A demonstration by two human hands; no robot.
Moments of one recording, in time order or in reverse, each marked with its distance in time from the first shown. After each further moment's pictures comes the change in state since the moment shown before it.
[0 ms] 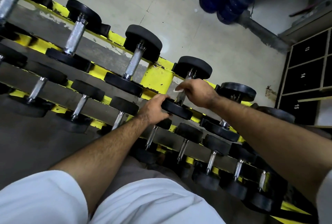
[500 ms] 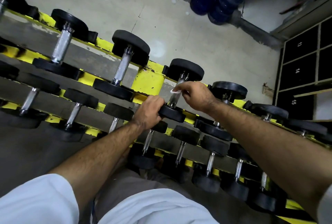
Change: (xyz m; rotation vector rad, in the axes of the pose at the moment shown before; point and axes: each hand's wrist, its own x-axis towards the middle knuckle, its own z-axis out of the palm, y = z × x) left_hand 0.009 0.007 0.012 0.375 0.084 0.258; right_hand -0.024 0.014 0.001 0.128 0.167 0.098
